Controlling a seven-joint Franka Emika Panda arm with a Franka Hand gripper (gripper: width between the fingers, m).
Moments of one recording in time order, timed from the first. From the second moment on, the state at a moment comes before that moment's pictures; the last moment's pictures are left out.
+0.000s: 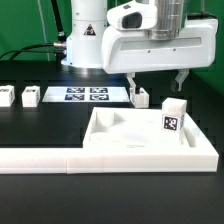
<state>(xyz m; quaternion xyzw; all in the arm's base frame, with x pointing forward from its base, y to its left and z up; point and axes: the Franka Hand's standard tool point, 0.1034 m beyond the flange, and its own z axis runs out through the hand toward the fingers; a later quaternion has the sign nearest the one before) 0.506 0.102 0.070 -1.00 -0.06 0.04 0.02</state>
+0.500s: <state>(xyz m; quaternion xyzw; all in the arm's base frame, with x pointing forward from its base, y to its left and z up) 0.451 0.103 0.056 -1.00 -0.07 0.04 0.01</state>
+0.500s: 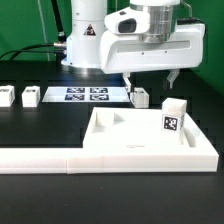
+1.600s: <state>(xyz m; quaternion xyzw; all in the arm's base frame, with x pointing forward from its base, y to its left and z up) 0.382 0.099 0.035 -0.99 -0.09 0.07 0.01</state>
